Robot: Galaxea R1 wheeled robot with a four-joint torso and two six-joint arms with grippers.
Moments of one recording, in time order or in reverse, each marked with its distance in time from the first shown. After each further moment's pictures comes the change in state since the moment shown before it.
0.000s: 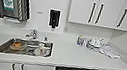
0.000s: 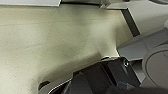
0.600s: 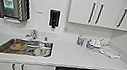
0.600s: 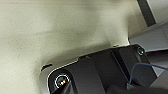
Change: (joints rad) left arm 0.112 0.237 -0.330 0.000 -0.051 0.003; right arm -0.068 0.175 -0.241 -0.079 0.073 -0.009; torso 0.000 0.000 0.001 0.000
